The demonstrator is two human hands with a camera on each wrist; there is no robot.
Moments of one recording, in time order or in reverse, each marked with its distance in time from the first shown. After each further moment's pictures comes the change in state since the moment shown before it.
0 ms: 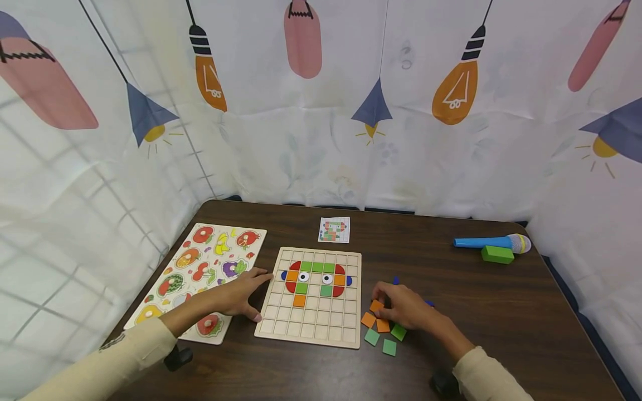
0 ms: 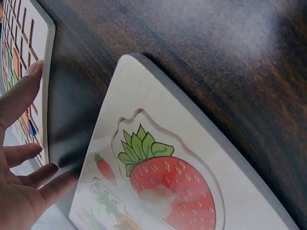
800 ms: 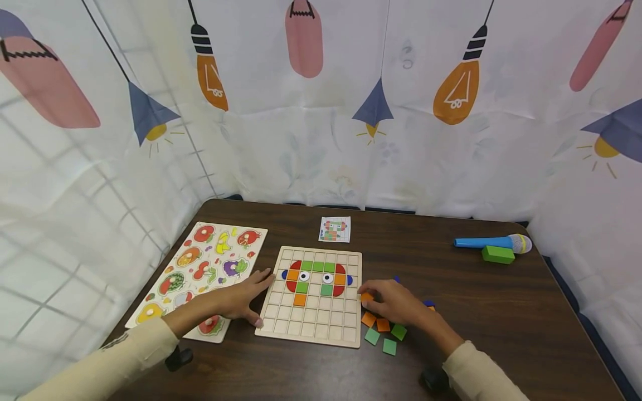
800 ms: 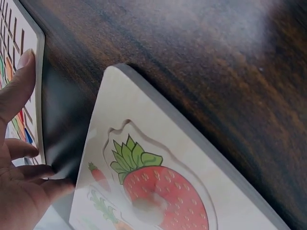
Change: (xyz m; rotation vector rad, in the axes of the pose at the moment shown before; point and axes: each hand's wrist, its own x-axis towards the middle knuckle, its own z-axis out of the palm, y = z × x) left_hand -0.006 0.002 0.005 0.018 -0.081 0.004; right_hand 0.014 -0.020 0.002 0.009 0.020 -0.023
